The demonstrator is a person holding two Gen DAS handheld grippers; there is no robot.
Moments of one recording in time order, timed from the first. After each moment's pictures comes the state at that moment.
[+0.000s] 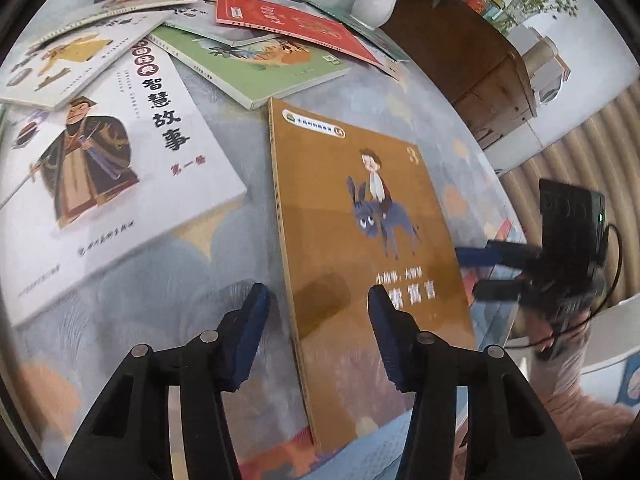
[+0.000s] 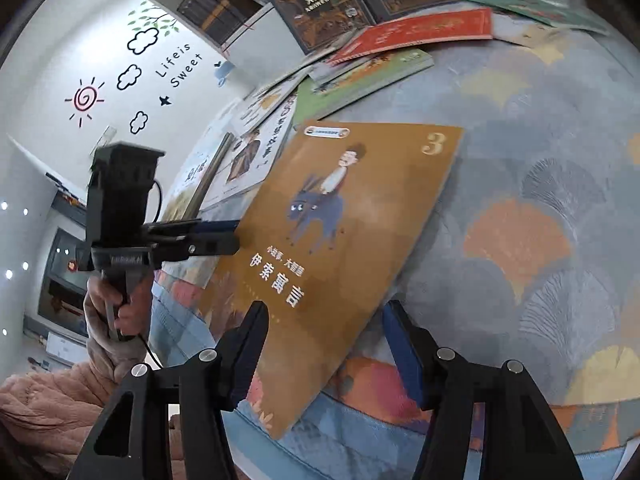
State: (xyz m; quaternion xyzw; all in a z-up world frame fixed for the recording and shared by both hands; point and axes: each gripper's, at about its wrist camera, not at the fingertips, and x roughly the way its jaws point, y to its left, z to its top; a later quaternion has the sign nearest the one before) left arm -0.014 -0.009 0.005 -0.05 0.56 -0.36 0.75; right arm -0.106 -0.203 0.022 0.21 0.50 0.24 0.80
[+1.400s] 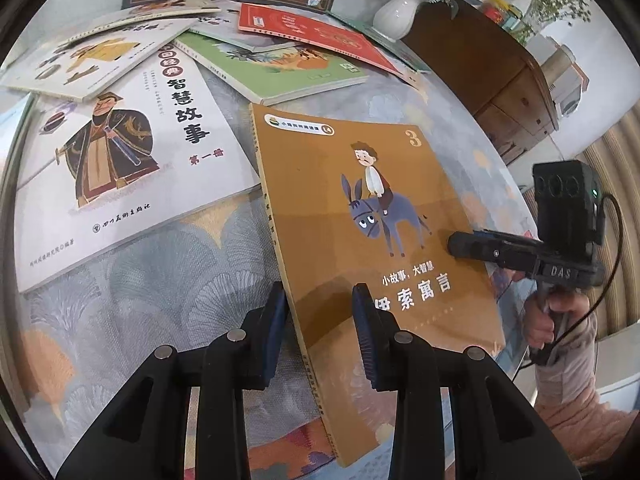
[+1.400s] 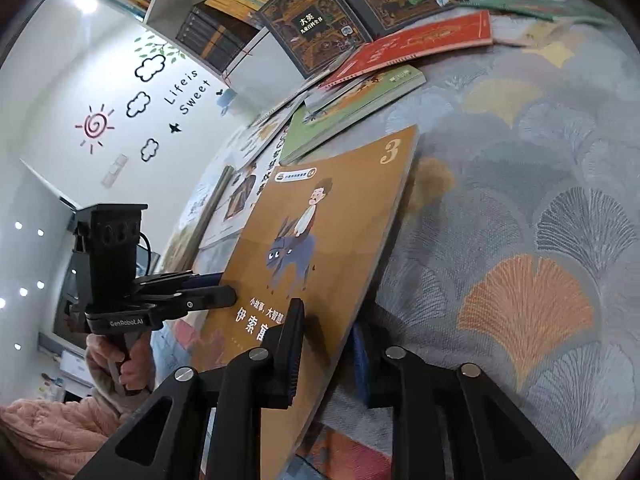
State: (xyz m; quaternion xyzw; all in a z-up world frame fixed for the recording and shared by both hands) left arm -0.034 -0.009 0.004 -0.05 0.54 -0.30 0.79; right arm -0.090 -0.217 0.013 0.23 0.46 0.24 0.82
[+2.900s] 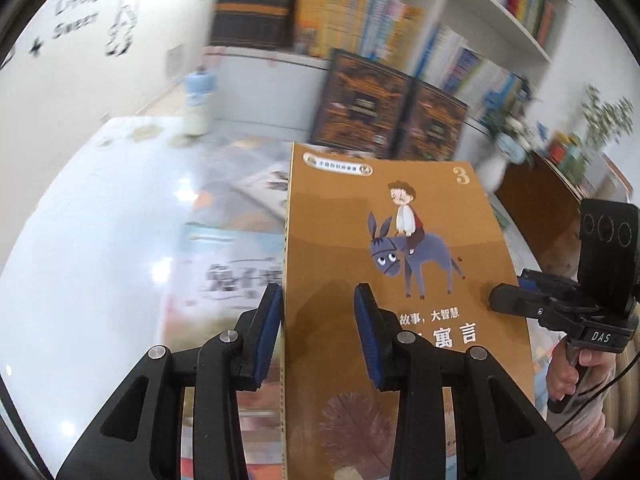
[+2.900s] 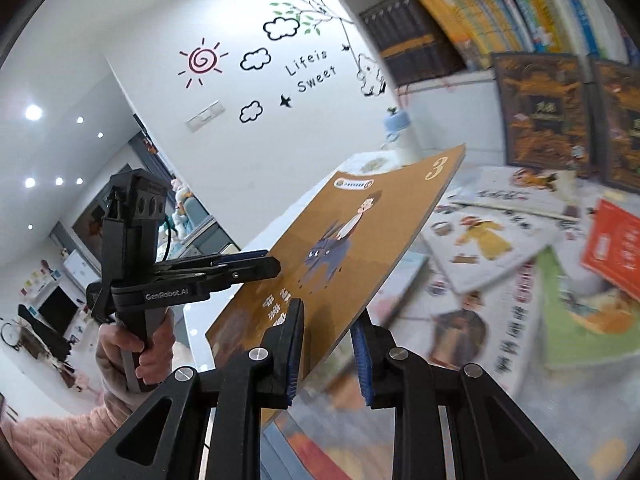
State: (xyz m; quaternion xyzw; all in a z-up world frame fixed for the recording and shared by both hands) left arm -0.019 0.214 0.133 -0.10 0.40 -0.12 0.90; right arm 0.007 0.021 0.149 0.10 0.37 0.41 0.83
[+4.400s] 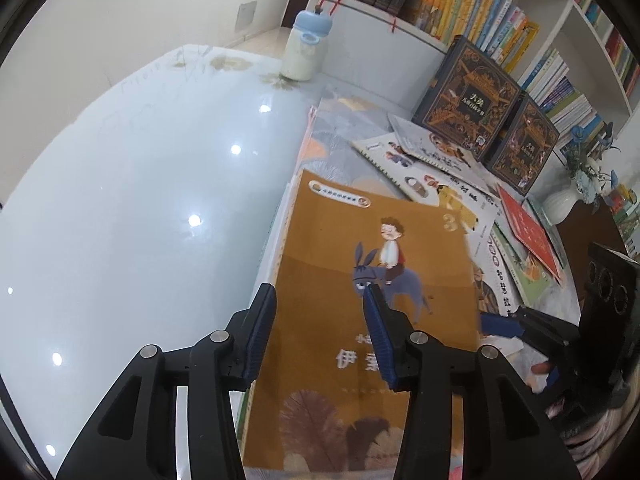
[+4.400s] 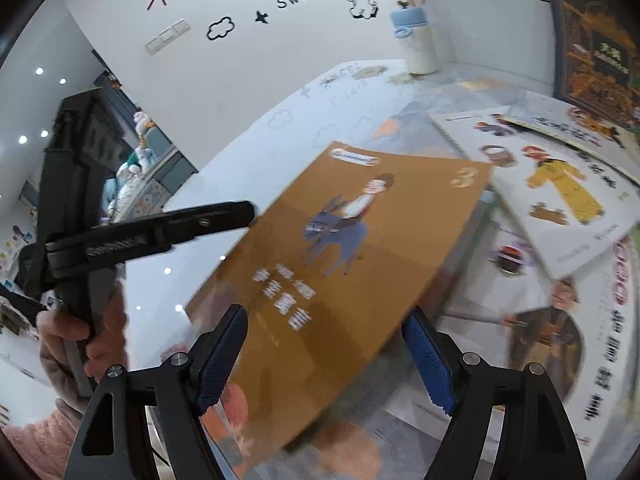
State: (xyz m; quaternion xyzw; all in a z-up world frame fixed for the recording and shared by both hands) left arm 0.016 0.289 0.060 -0.17 0.45 -0.03 0.87; right arm 0.065 0.125 0.056 0.02 0.48 0.37 0.79
